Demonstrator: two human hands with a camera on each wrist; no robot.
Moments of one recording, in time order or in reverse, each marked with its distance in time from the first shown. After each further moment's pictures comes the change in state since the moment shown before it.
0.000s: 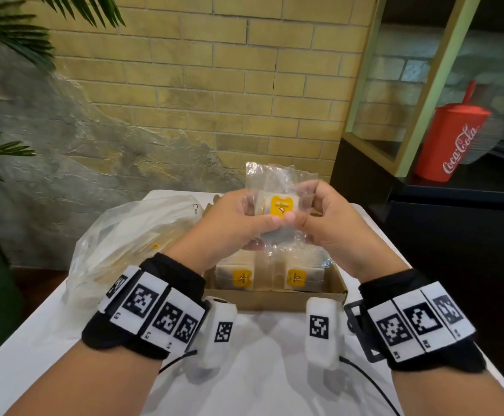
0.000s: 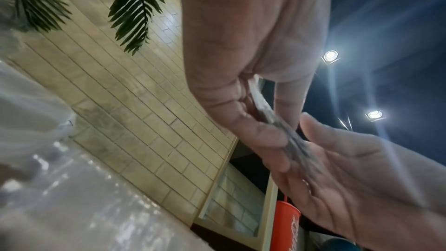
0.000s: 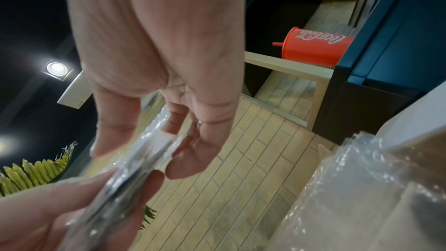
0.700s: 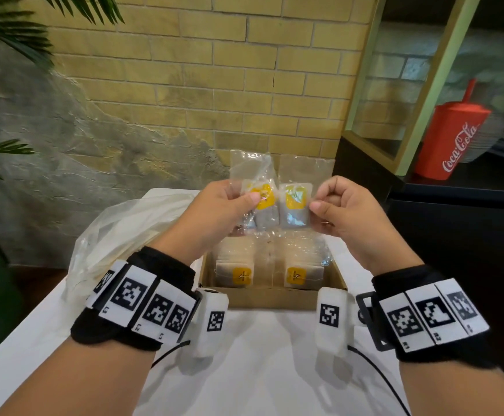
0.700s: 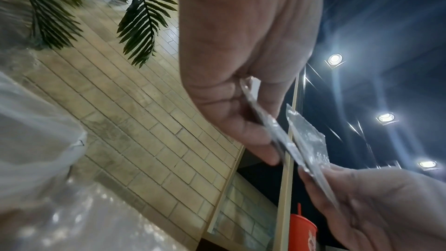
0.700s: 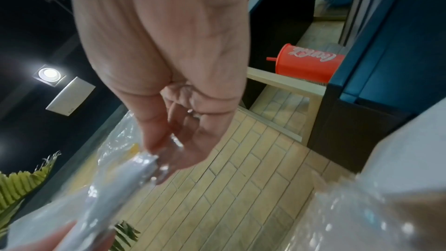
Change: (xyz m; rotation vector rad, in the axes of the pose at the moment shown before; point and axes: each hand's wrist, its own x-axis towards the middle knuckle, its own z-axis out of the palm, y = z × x) left_hand 0.004 0.001 -0.014 0.047 0.142 0.020; right_hand -0.002 -0.007 -0.016 0.043 0.129 -0.009
